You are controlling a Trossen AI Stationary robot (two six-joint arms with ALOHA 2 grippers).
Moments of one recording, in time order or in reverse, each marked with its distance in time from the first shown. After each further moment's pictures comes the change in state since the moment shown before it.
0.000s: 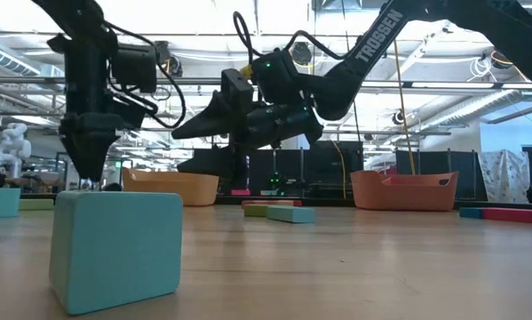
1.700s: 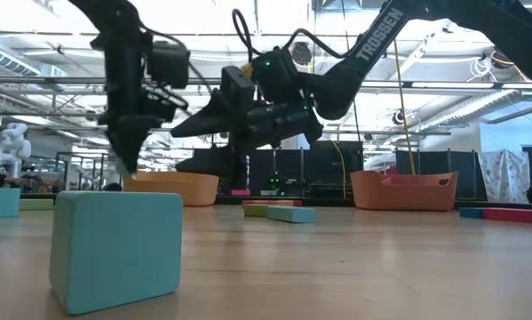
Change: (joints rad) left arm 0.034 0.188 0.210 0.014 -0.120 0.063; right arm 0.015 0.000 0.000 -0.004 -0.016 0.005
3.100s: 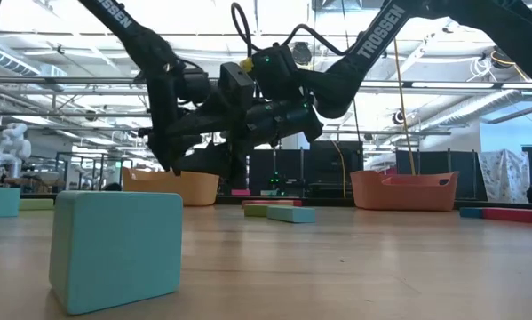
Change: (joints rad) left arm 0.278 0.269 0.230 0.235 -0.033 0.234; right arm 0.020 0.000 0.000 0.006 0.016 -0.027
